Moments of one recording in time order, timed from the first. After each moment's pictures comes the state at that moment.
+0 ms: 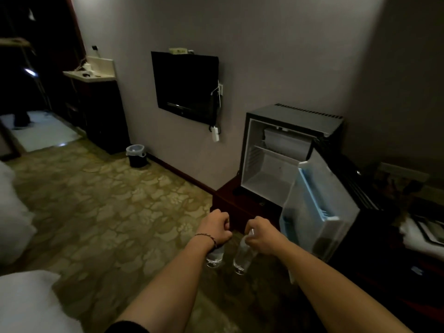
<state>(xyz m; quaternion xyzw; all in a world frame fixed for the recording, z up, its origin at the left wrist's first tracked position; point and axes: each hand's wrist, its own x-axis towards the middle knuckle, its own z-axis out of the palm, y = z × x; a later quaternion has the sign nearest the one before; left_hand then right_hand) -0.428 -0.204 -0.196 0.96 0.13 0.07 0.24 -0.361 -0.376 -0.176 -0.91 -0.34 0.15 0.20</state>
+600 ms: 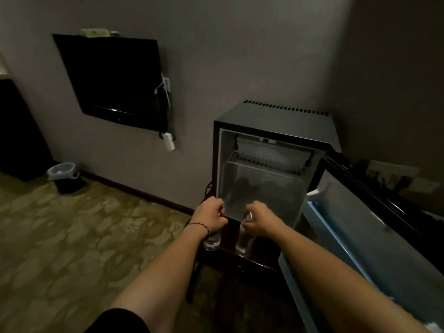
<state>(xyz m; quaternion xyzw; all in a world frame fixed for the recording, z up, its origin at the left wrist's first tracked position) -0.125 -0.083 -0.196 0.97 0.02 0.05 0.25 -0.086 -0.264 -0.182 -0.96 -0.21 0.10 0.16</state>
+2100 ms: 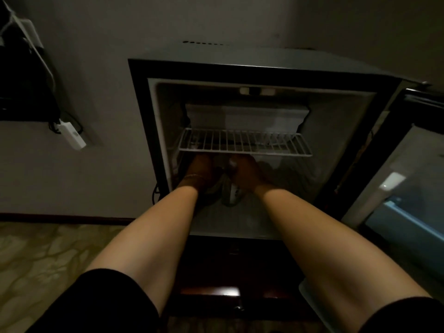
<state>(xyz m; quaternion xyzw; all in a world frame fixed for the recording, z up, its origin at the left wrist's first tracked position) 0.195 -0.106 -0.302 0.92 -0.09 0.05 0.38 0.185 -0.255 -0.303 -0.94 -0.07 -0.06 0.33</state>
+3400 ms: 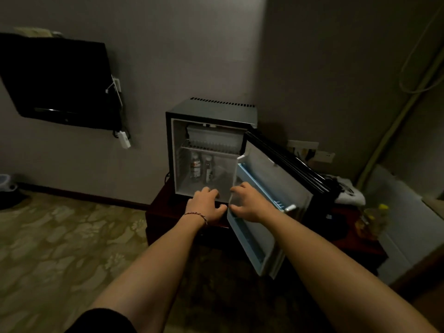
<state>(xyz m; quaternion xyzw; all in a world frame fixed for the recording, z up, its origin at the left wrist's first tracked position) -0.274 -0.213 -0.156 0.98 -0.06 0.01 0.20 -0.278 -0.381 -0.122 -0.98 -0.16 0.02 0.16</state>
